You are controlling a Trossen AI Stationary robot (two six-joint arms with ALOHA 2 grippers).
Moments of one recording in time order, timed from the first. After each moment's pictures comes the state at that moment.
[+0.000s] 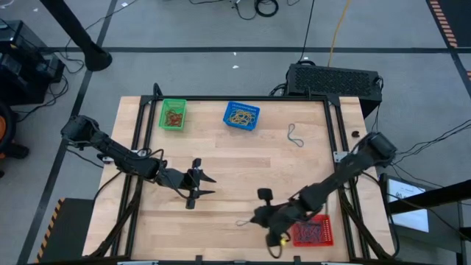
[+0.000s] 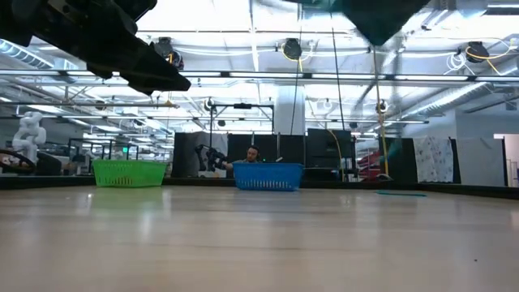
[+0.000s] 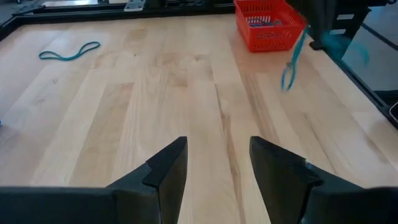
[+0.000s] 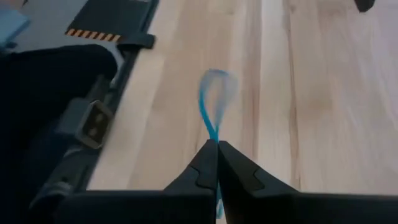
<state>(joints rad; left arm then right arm) -0.41 1.29 0.48 0.38 -0.28 -0.12 0.59 1.74 1.18 -0.20 0.29 0.38</state>
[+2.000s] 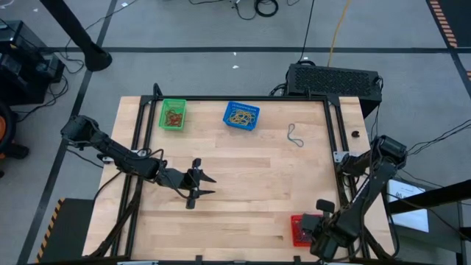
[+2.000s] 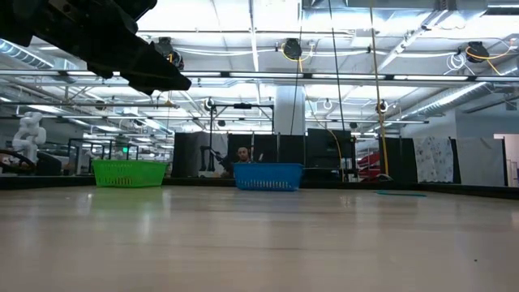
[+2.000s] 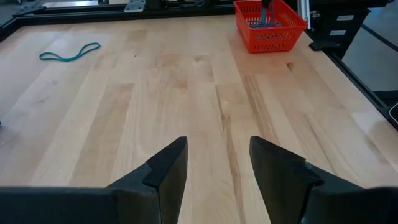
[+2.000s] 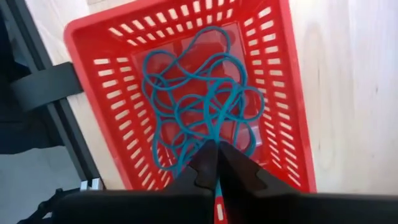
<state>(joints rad) -0.41 1.29 0.48 0.38 -0.28 -0.12 0.98 1.67 1.18 -1.01 0.05 1.27</state>
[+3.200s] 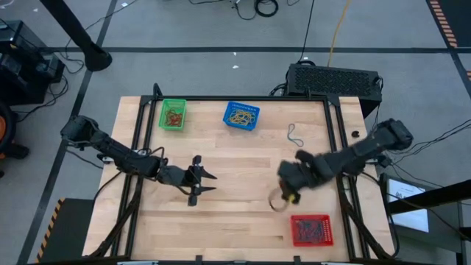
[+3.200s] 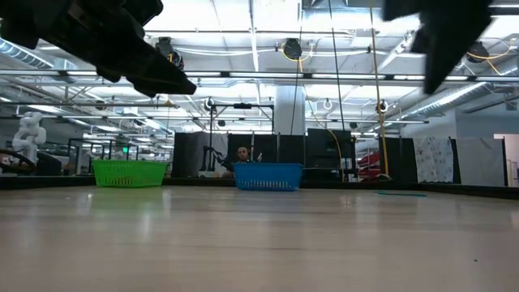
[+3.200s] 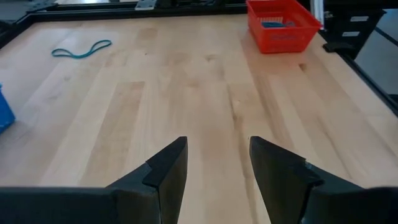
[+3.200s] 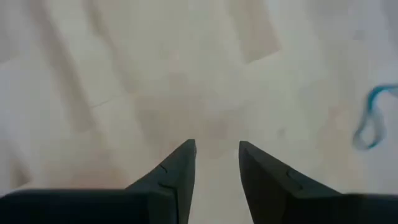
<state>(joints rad) -0.38 1.29 0.48 0.38 -0.28 -0.13 0.46 1.45 1.18 -1.12 0.26 0.84</state>
